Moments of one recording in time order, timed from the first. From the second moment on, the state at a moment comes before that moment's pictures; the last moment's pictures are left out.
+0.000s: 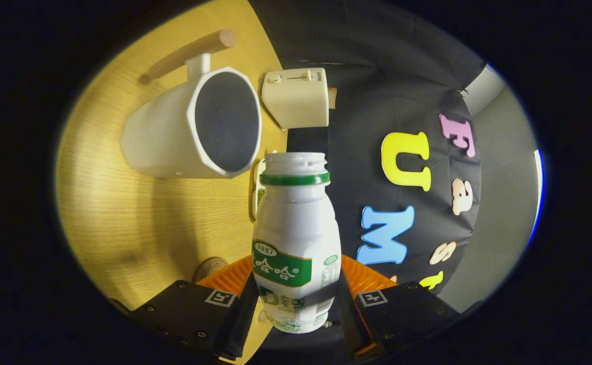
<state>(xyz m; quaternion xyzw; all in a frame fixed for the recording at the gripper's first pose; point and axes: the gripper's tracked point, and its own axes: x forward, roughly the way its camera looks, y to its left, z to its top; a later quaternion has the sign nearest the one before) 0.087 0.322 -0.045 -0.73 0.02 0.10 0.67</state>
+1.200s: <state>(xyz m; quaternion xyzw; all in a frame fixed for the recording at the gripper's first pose) 0.082 0.336 -0.025 -0.78 -0.01 0.08 0.62</state>
